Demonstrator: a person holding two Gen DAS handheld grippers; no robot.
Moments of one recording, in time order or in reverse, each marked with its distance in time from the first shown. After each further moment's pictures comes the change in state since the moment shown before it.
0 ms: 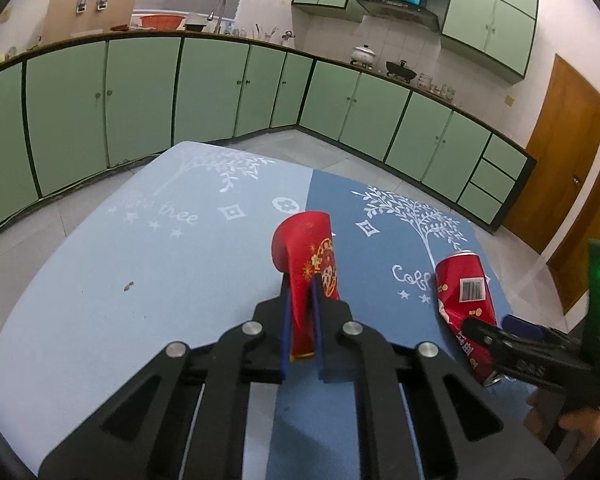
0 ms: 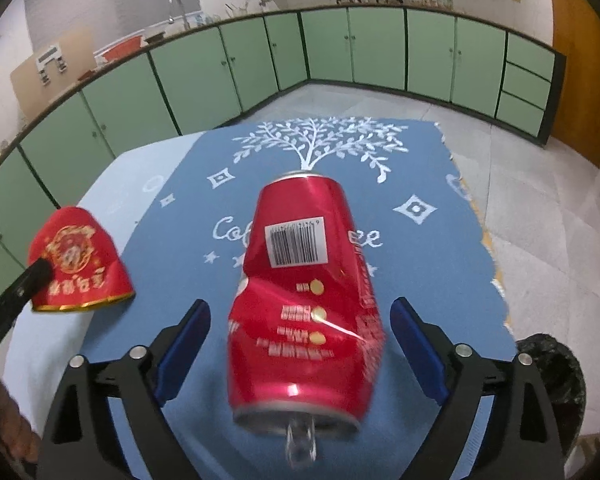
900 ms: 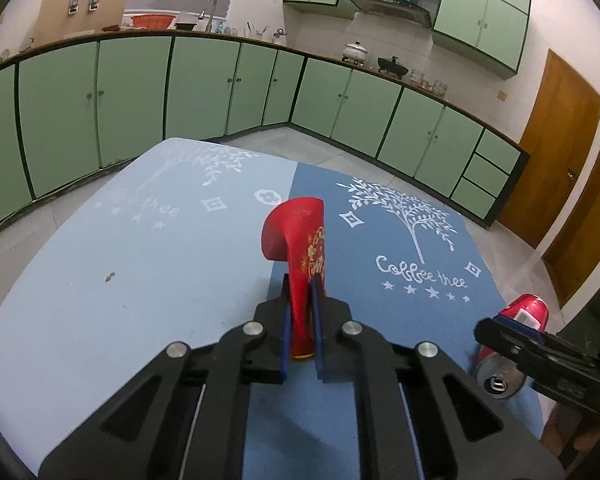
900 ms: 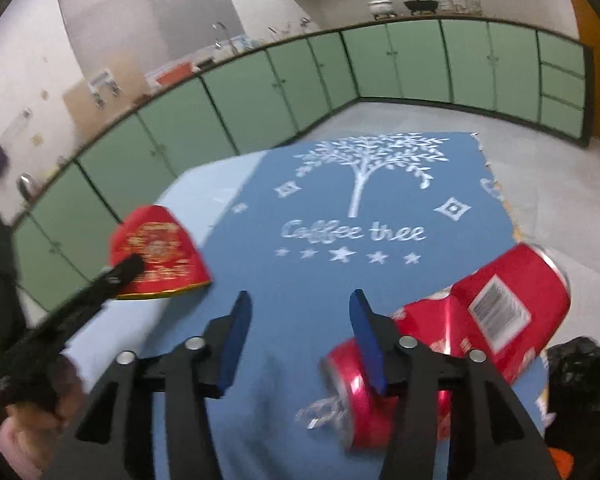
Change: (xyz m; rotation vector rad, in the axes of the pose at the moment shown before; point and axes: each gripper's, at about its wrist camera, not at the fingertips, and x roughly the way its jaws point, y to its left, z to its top) left arm 0.002 -0.012 -0.008 0.012 0.008 -0.026; right arm -0.047 -0.003 -0.024 0.006 -0.088 0.262
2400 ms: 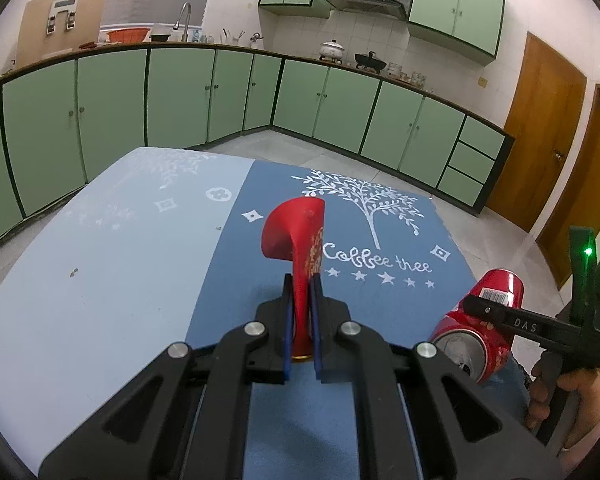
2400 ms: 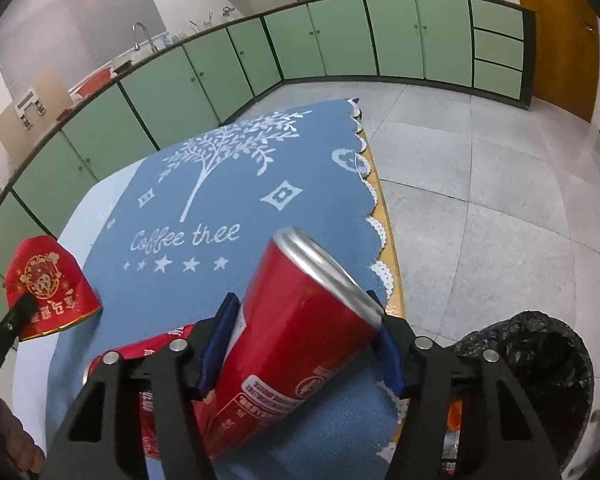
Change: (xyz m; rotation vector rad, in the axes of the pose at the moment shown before) left arm -0.003 -0.048 -0.013 0.069 -0.008 -0.026; right arm 0.009 -0.110 0.008 0.125 0.058 -0.236
